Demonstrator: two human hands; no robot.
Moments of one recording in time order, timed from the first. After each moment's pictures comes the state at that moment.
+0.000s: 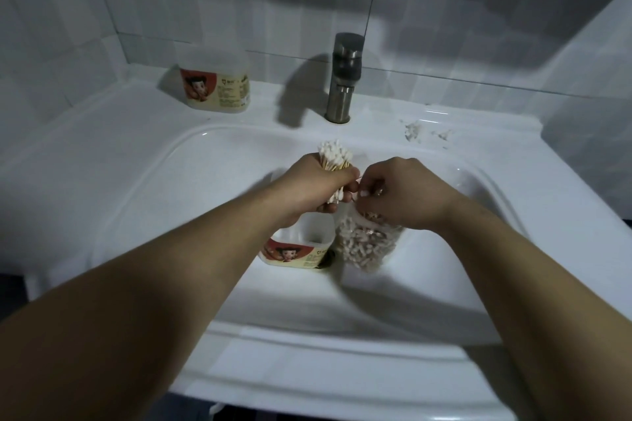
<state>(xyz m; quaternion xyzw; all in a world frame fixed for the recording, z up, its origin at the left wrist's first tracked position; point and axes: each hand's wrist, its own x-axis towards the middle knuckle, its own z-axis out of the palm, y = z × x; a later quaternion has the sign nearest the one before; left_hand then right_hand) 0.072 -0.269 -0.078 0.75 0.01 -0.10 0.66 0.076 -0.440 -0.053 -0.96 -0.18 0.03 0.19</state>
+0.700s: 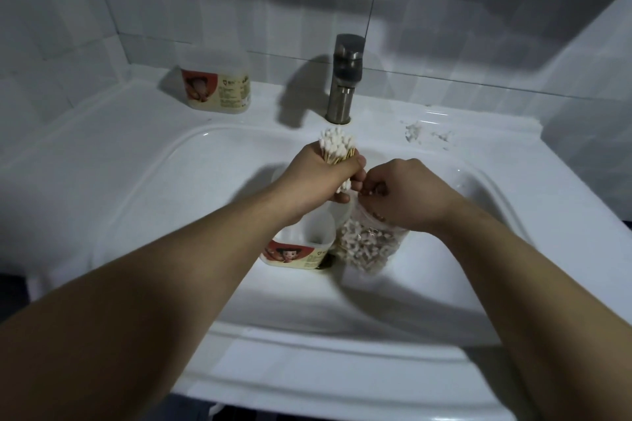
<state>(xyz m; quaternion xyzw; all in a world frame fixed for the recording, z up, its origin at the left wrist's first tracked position) 0.069 -0.272 -0.071 0.72 -0.04 -0.03 0.70 0.073 -0.439 -0.051 -0.97 -0.21 0.00 0.15</state>
